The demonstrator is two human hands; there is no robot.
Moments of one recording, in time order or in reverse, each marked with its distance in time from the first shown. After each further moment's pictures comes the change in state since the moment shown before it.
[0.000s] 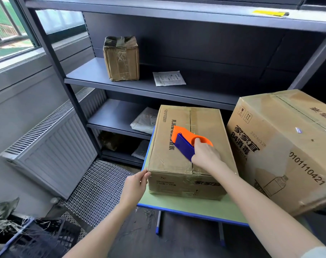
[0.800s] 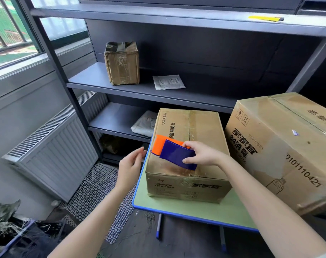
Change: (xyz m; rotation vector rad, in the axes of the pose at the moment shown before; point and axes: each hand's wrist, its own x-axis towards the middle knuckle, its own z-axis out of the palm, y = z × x) left_hand 0.029 0.061 -0.035 -0.345 0.144 -0.037; right_hand -0.003 0.009 -0.029 0.457 -0.261 -0.352
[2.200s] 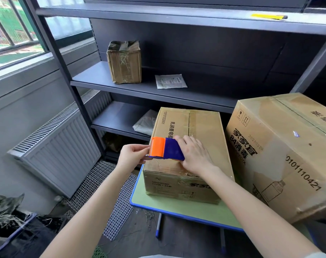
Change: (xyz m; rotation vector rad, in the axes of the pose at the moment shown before) left_hand 0.011 0.044 0.003 -0.121 -0.125 -0.296; right_hand 0.007 0.006 0.033 -0.654 0.451 -0.207
